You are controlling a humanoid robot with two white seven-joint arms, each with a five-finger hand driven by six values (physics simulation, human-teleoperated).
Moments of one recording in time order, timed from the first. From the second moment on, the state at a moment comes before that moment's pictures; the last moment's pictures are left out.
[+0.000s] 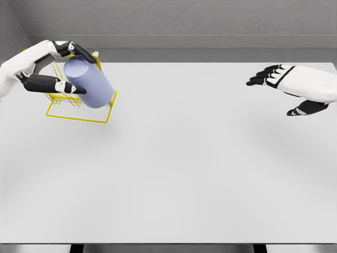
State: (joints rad) left arm -0.47 0.81 -0.30 -1.60 0.47 -0.35 -0.61; right arm -0.45 -0.97 0.29 -1.68 0.21 -0.51 0.61
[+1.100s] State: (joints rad) left arm -0.53 0.77 -0.31 -1.39 0.42 -0.35 -0.61; right arm -0.44 -0.97 0.29 -1.67 0.21 -0.51 0.61
